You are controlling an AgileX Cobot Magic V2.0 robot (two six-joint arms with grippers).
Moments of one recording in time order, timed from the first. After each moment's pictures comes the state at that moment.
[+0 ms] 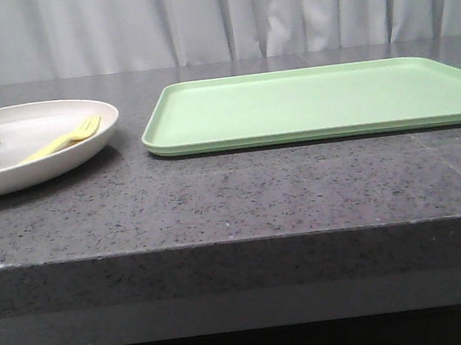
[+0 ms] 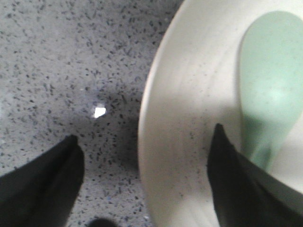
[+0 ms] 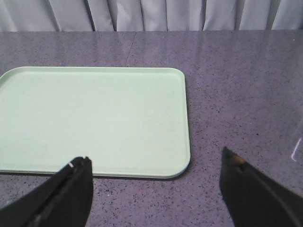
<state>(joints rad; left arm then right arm) -0.02 1.68 -1.33 0.09 1.03 -0.10 0.02 0.56 -0.49 0.12 0.27 -0.03</state>
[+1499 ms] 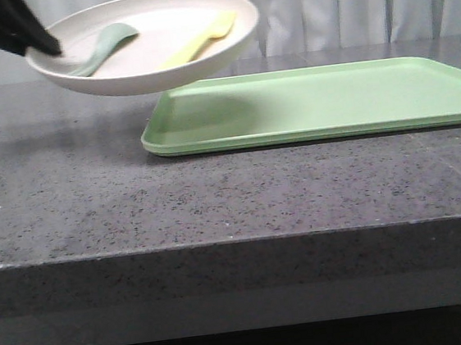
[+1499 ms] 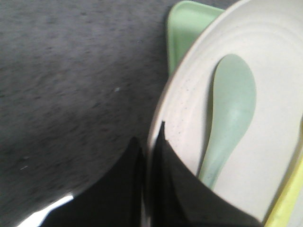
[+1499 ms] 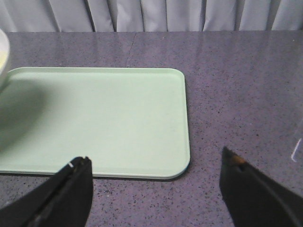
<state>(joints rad) -0.13 1.75 -1.53 -0.64 0.87 0.17 0.02 0.56 -0.49 0.12 0.27 -0.03</state>
